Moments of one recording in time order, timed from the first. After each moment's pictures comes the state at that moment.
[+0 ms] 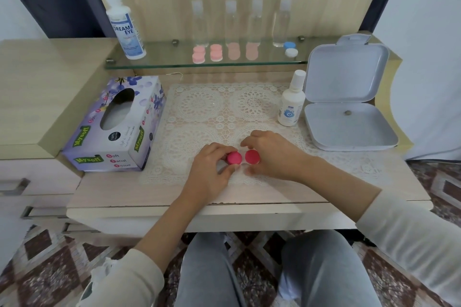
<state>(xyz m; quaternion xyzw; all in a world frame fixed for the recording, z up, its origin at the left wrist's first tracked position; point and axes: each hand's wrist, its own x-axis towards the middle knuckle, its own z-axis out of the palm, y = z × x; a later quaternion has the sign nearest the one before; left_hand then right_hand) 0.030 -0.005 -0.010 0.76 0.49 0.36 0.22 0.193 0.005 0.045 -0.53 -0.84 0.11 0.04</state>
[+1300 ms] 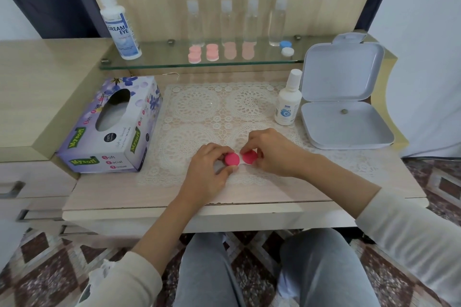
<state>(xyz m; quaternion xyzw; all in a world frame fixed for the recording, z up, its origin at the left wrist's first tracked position) 0.031 -0.005 -0.010 0.76 0.50 0.36 0.21 0.201 0.007 0.045 -0.50 -0.85 0.15 0.07</state>
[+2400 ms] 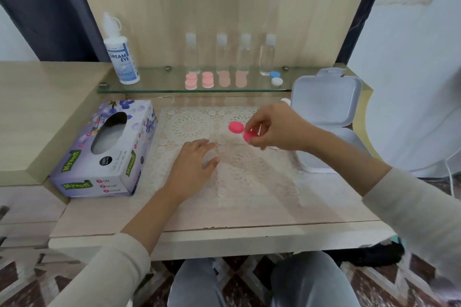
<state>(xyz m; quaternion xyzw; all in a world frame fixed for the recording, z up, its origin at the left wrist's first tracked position) 0.018 0.045 0.009 0.78 0.55 0.26 0.13 0.217 0.033 0.122 -0.54 -0.79 0.22 0.20</state>
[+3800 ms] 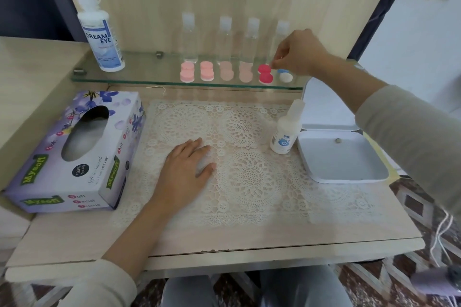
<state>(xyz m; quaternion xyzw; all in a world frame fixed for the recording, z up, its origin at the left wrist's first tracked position) 0.007 0.065 -0.021 0.79 0.55 0.25 0.13 0.256 0.180 0.160 -0.67 -0.73 0.00 0.17</state>
